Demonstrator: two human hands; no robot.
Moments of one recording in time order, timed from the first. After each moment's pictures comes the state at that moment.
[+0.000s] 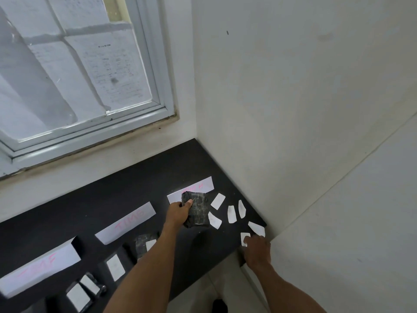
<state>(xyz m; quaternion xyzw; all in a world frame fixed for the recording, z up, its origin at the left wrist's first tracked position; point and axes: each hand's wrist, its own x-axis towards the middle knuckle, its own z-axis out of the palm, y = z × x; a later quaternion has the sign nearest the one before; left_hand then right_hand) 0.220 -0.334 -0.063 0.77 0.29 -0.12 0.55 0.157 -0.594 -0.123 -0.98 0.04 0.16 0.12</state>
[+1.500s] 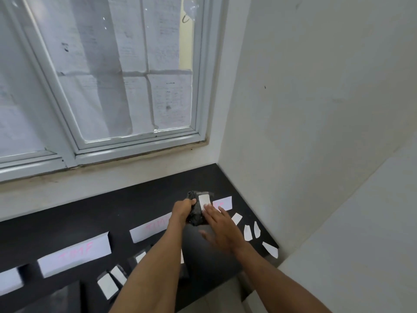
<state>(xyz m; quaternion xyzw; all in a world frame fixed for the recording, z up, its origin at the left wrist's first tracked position) 0.162 -0.253 0.032 0.61 0.36 -0.07 0.70 0.146 -0.422 0.006 -0.91 -0.39 -0.10 0.07</state>
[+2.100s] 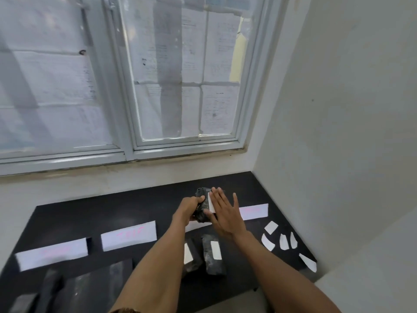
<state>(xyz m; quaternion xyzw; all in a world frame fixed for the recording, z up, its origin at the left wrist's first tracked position) 0.078 -0.137 0.057 0.62 0.31 -0.06 0.72 0.110 -0.292 0.033 -0.92 -0.36 -0.05 0.11</state>
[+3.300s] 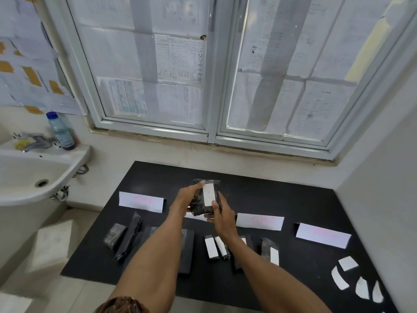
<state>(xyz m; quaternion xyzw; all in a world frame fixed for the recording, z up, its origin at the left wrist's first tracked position) -0.062 0.024 0.032 0.54 0.45 0.11 0.71 0.002 -0.108 -0.016 -0.74 -0.28 0.22 0.57</state>
